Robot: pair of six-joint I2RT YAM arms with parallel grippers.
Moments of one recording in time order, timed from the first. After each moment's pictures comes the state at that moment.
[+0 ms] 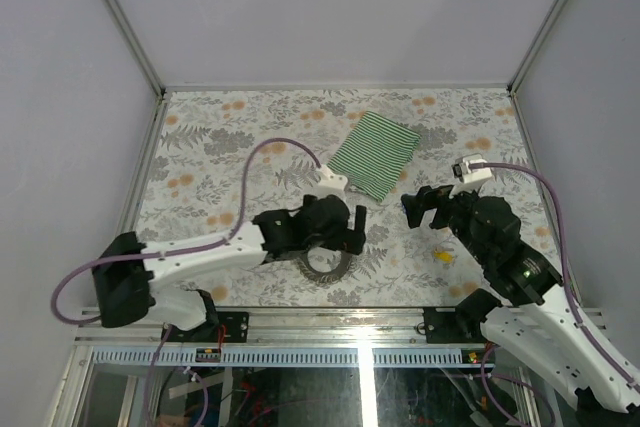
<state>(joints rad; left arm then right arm) -1.13 1.45 1.00 -0.39 -0.27 -0.76 0.63 0.54 0.70 -0.41 0.22 0.25</state>
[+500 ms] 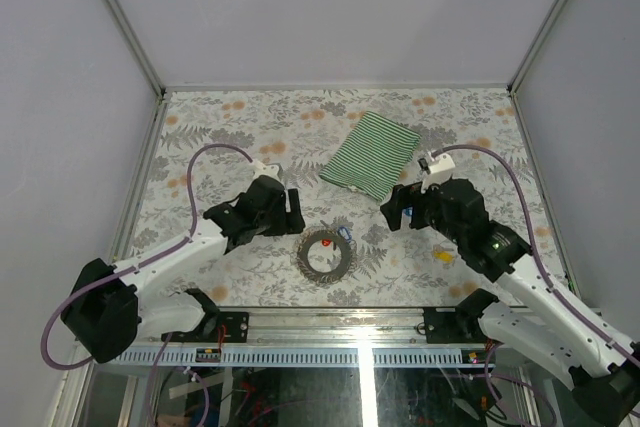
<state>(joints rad) -0.69 1.18 0.71 -0.38 -0.12 -0.68 0.63 0.75 0.70 -0.40 0.09 0.30</state>
